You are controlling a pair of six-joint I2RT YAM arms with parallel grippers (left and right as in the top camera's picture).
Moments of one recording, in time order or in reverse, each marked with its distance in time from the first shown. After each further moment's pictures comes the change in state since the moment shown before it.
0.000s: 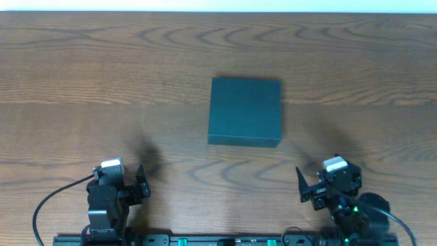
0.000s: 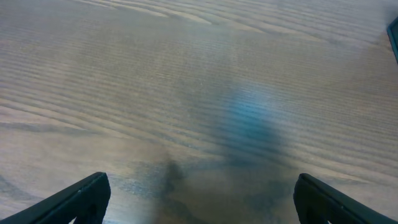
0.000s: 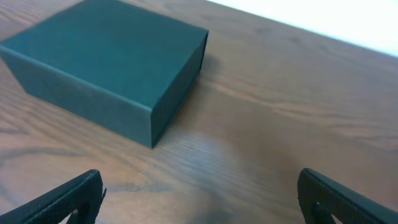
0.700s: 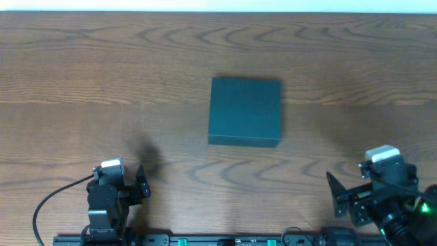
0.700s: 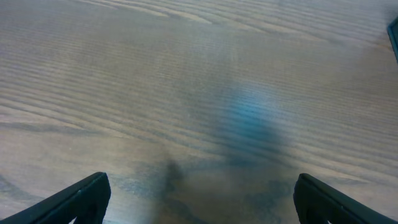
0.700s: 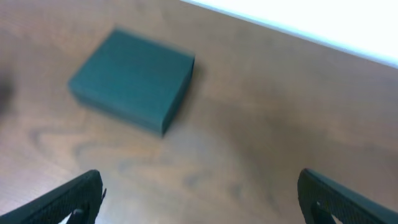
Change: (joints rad) left arm 0.000 0.001 0.000 0.000 0.000 0.000; right arm 0.000 0.556 0.971 -0.568 0.061 -0.021
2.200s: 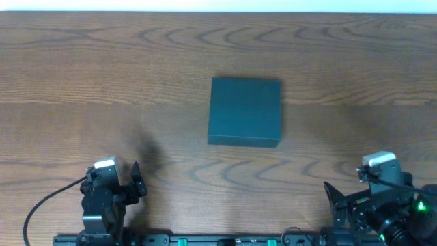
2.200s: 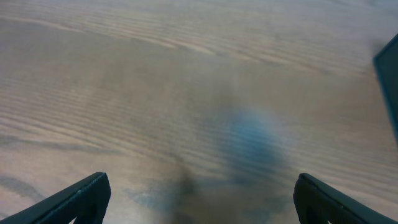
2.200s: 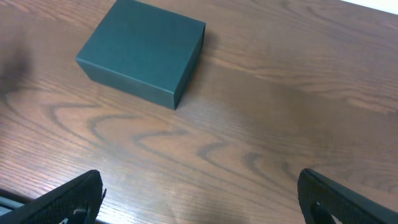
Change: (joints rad) left arm 0.000 0.002 0.078 -0.016 -0.030 -0.002; right arm 0.000 0.041 0.064 -0.176 0.001 0.032
